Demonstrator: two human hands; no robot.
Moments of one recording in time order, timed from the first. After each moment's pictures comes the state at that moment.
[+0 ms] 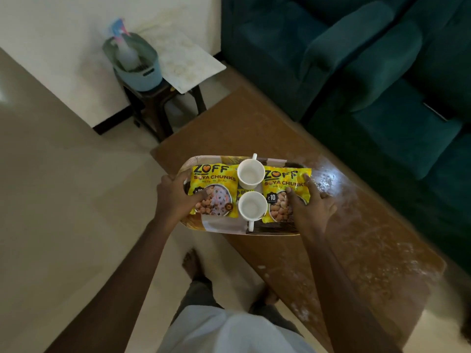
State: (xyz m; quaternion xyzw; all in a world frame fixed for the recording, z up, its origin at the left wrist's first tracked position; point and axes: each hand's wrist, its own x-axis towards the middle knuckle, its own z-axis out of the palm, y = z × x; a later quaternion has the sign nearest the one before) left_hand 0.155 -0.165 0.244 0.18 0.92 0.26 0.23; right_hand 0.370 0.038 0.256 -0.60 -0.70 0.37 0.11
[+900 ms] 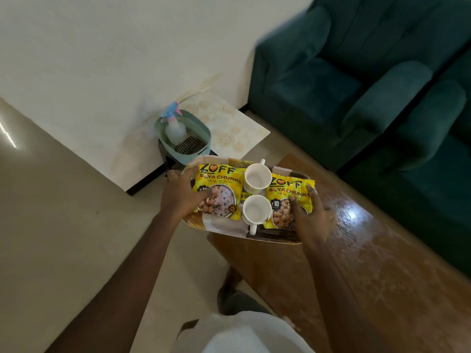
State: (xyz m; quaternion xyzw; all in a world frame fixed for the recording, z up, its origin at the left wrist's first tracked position) left_hand -0.228 -0.147 0.293 0.24 0.92 0.23 0.19; right_hand 0.005 0.023 0.269 -0.63 -0.65 0.40 0.15
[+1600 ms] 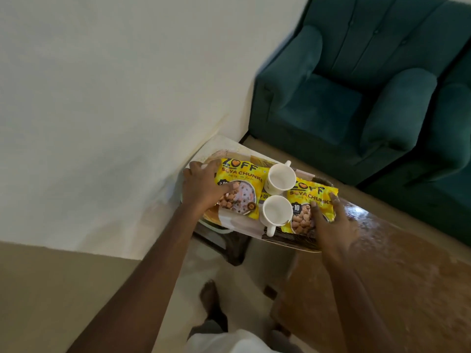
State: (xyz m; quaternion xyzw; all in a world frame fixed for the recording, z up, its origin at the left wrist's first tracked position) left_hand -0.531 -0.033 0.329 0.38 0.88 0.18 0.21; right_hand -0.259 0.051 0.298 -0.71 -0.56 0.36 0.21
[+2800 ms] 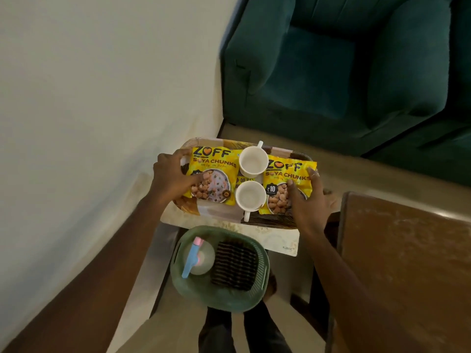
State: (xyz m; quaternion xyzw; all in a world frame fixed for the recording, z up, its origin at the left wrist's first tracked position) left_hand -0.742 0.178 0.193 0.42 0.84 0.17 0.29; right_hand -0.454 0.211 0.169 -0.76 -0.49 0.35 0.24
